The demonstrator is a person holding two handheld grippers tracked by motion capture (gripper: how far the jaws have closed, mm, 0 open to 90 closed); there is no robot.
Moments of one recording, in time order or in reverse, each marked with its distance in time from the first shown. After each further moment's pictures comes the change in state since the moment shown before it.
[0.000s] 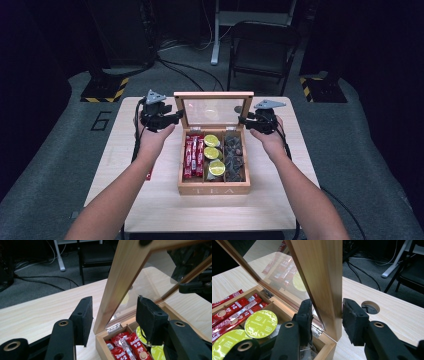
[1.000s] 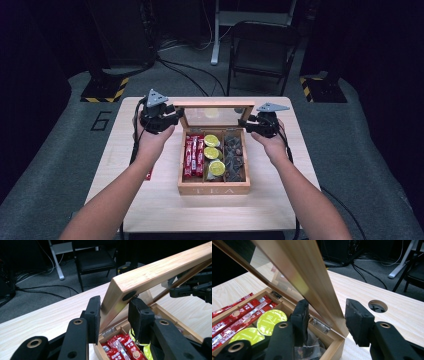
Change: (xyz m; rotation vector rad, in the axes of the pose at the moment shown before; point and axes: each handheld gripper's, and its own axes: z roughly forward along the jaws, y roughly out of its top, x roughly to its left) left arm -0.017 0.004 -0.021 -0.026 -0.015 0.077; right arm 0.002 -0.009 -0.009 -0.031 0.047 0.036
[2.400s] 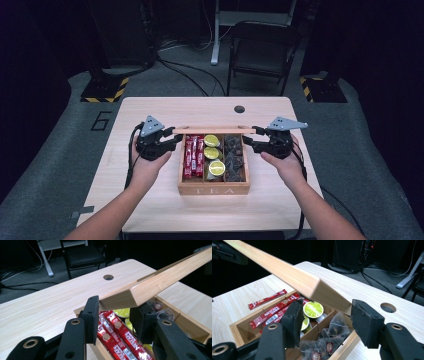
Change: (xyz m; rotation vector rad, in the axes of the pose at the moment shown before) left arm -0.022 -0.055 -0.029 0.007 -0.068 0.022; right arm 0.059 -0.002 -0.086 -0.047 0.061 -0.068
